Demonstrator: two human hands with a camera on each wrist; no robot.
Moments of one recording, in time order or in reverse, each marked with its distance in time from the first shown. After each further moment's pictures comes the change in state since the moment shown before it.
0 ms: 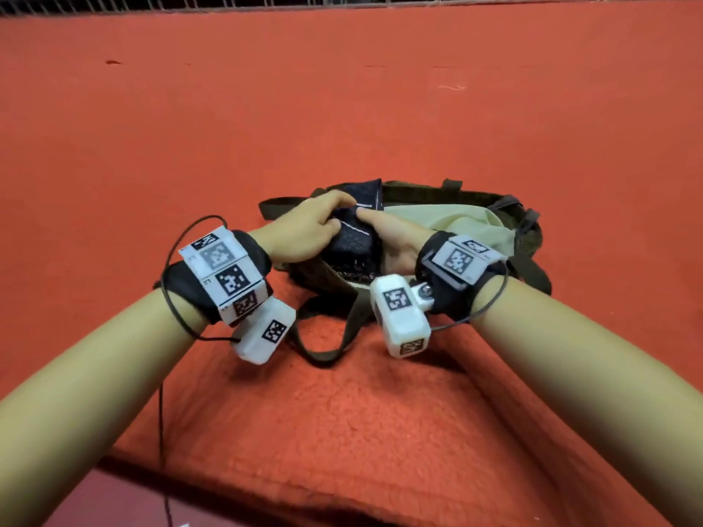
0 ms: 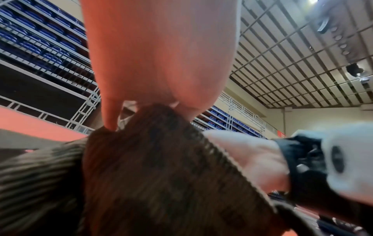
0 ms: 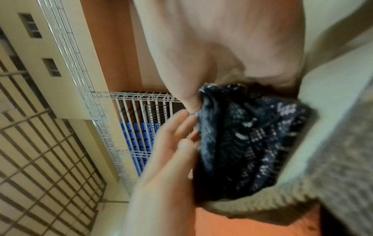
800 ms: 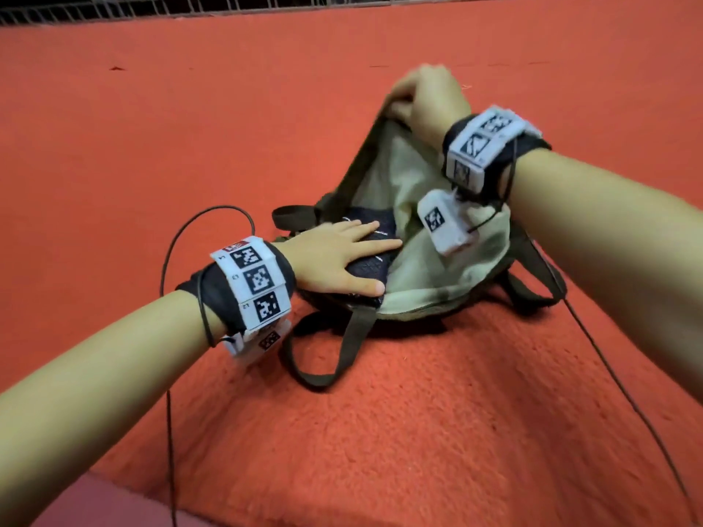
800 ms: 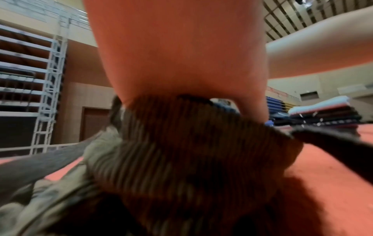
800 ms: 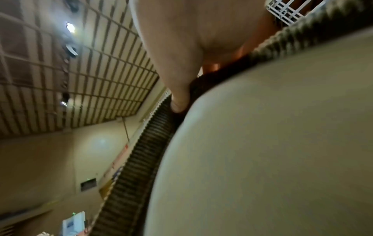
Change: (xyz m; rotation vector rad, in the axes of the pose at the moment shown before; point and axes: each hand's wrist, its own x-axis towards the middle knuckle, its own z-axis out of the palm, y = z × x) left_hand 0.016 0.006 0.015 0.534 -0.367 0.148; right_hand 0.026 -0.146 -0.044 -1.325 0.569 -0.992
